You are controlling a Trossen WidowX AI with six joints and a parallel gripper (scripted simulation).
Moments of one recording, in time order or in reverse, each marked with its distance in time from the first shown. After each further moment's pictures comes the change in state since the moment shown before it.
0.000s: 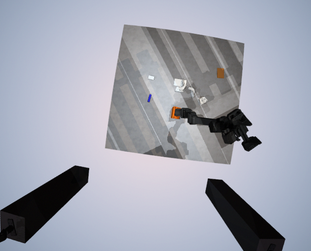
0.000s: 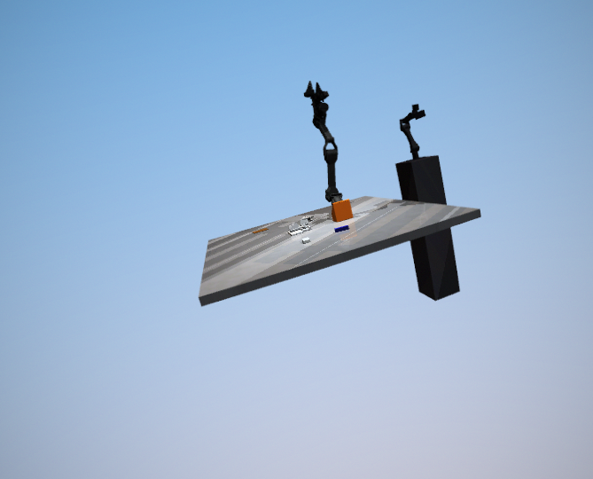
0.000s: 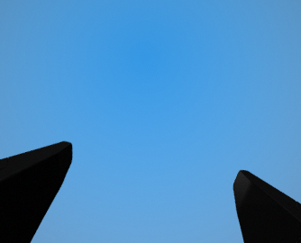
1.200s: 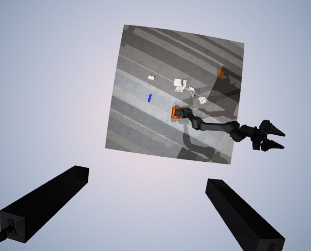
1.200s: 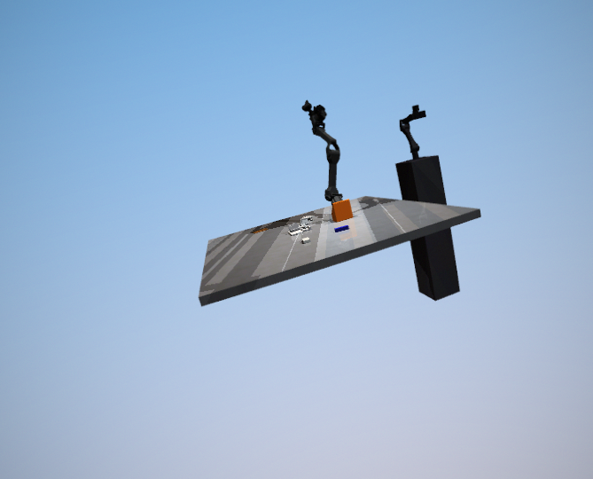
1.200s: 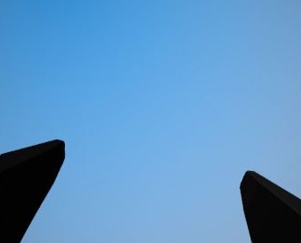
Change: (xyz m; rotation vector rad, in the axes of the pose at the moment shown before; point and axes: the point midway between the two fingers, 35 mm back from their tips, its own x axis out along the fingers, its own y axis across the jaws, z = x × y) arm -0.083 -0.158 -0.138 0.064 0.362 -0.443
